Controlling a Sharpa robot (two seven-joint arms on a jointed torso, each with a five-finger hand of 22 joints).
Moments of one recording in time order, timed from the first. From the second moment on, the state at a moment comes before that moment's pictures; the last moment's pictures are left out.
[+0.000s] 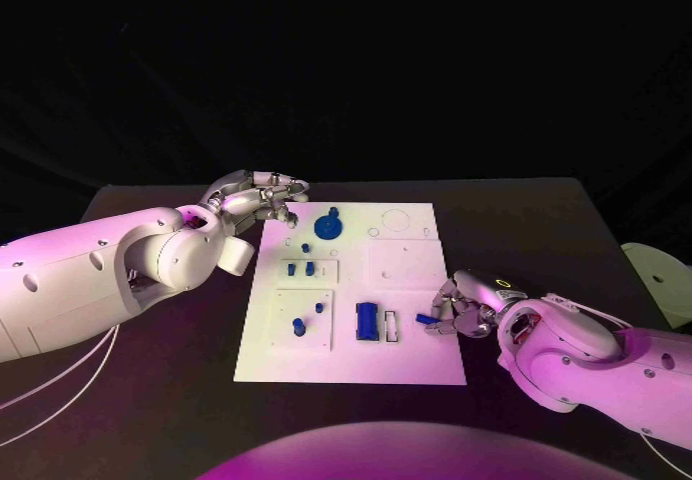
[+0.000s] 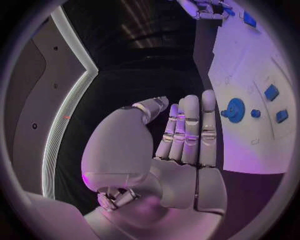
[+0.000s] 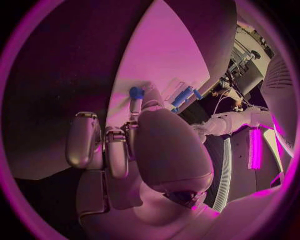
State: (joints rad) left arm 1.18 -0.90 -0.04 1.52 -0.11 -0.20 0.21; left_hand 1.29 -0.17 0.58 0.07 0.22 0.87 0.16 0.33 0.33 0.99 0.10 0.47 0.13 1.10 0.03 1.11 0.44 0.17 1.10 0.13 0.42 1.23; right arm 0.99 -1.04 -0.16 1.87 -1.52 -0.45 -0.54; right_hand 1.52 -0.08 -0.21 0.28 0.25 1.16 0.04 0.14 0.68 1.46 -0.02 1.33 1.47 1.47 -0.09 1.56 1.31 0.08 1.46 0.03 1.20 1.31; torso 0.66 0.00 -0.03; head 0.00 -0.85
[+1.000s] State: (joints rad) left arm 1.18 -0.90 -0.04 1.52 -0.11 -0.20 0.21; left_hand 1.29 -0.17 0.58 0.07 0.22 0.87 0.16 0.33 0.33 0.99 0.10 0.47 0.13 1.10 0.03 1.11 0.44 0.17 1.11 0.13 0.42 1.23; right arm 1.02 -1.02 -0.16 1.95 -1.36 -0.49 -0.55; right_hand 1.34 -0.22 0.52 0.26 0.20 1.15 0.04 0.12 0.63 1.47 -0.04 1.34 1.31 1.47 -0.10 1.56 1.31 0.08 1.47 0.02 1.23 1.31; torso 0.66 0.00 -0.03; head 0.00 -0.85
